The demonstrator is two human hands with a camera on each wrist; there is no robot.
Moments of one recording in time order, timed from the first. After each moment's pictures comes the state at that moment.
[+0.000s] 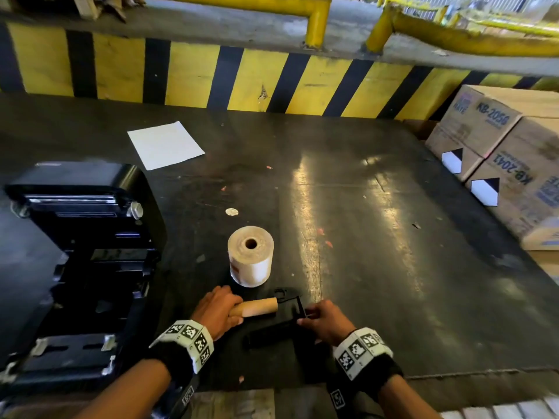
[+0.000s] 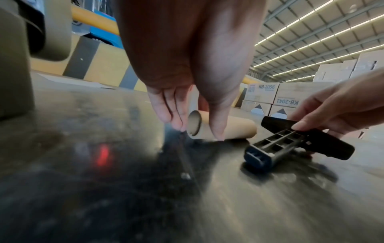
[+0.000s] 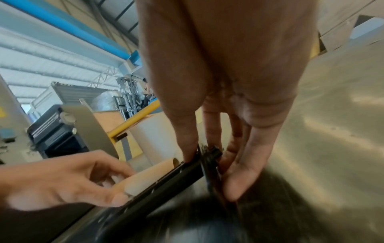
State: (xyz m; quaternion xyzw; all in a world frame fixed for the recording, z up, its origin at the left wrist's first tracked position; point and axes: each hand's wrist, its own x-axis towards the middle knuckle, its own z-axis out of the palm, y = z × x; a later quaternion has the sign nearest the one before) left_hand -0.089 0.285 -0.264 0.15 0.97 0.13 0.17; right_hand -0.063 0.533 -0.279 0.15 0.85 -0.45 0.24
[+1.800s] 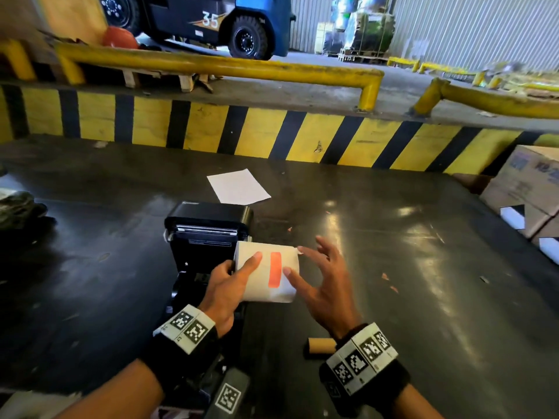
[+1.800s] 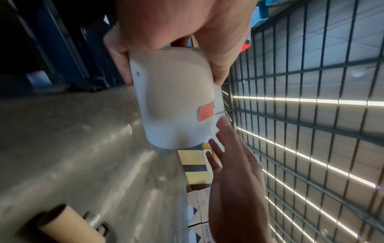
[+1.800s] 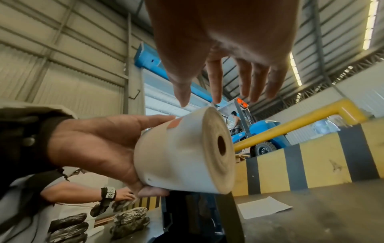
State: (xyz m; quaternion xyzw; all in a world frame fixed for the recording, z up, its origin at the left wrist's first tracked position) left_hand -0.067 0.187 -0.107 -0.18 0.65 0.74 -0.02; right_hand -0.071 0.354 -0.117 -0.11 0.87 -0.45 -0.19
